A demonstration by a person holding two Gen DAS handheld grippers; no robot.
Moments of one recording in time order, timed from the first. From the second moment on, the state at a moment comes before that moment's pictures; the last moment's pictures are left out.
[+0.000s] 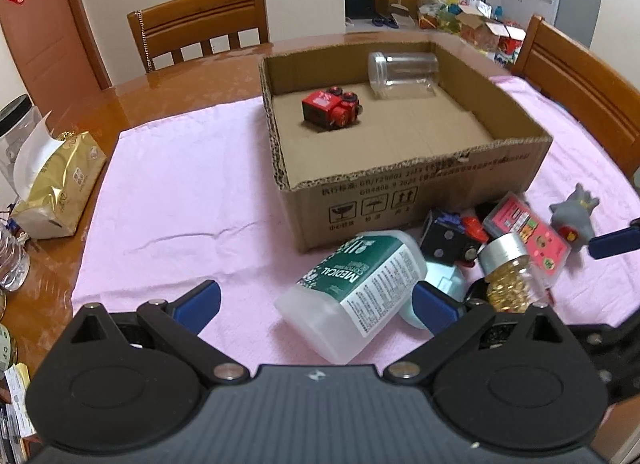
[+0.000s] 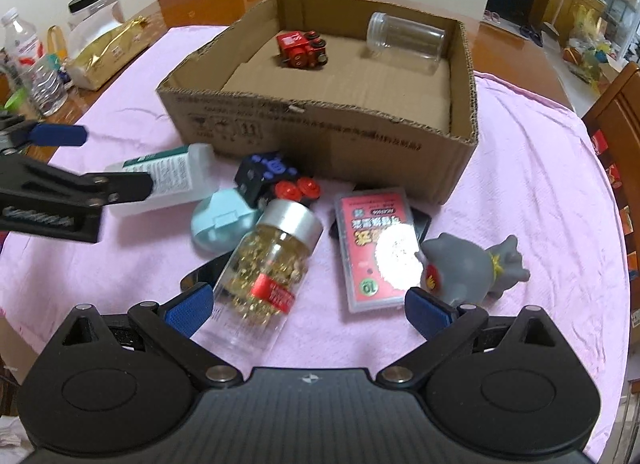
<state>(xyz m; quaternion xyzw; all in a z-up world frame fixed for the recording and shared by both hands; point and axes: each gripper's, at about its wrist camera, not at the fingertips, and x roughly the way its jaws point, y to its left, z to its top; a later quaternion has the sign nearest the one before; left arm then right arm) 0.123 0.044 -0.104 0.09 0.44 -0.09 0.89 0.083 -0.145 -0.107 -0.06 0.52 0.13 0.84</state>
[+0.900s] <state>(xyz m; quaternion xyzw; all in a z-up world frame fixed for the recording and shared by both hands) 0.174 0.069 -0.101 0.04 0.43 -0.02 0.90 0.086 -0.142 -0.094 -0.06 0.51 0.14 0.85</state>
